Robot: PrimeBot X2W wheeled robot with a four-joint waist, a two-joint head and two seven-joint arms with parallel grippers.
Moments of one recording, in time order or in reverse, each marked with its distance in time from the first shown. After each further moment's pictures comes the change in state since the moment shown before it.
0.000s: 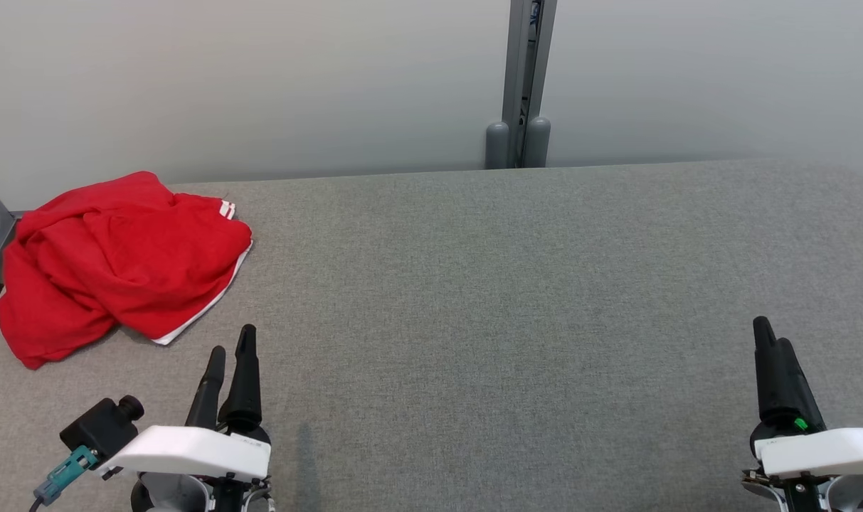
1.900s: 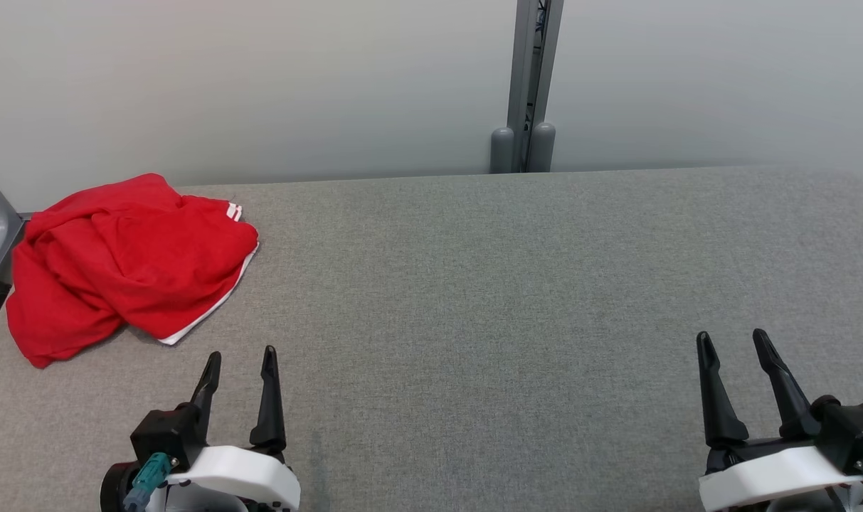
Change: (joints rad) left arm 0.000 0.007 -0.046 0.093 0.619 0.092 -0.143; right arm 0.032 -0.009 0.076 -0.025 -0.721 0.000 -0.146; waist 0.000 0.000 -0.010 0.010
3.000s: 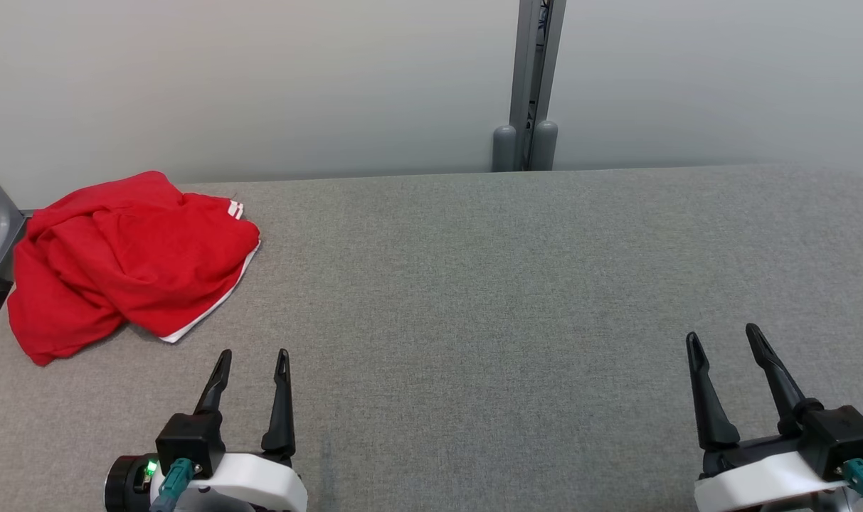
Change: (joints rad) left arm -0.003 0.002 -0.018 0.023 0.127 0.004 -0.043; right arm 0.000 -0.002 0.007 -0.007 -0.152 0.000 -0.040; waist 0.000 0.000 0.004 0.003
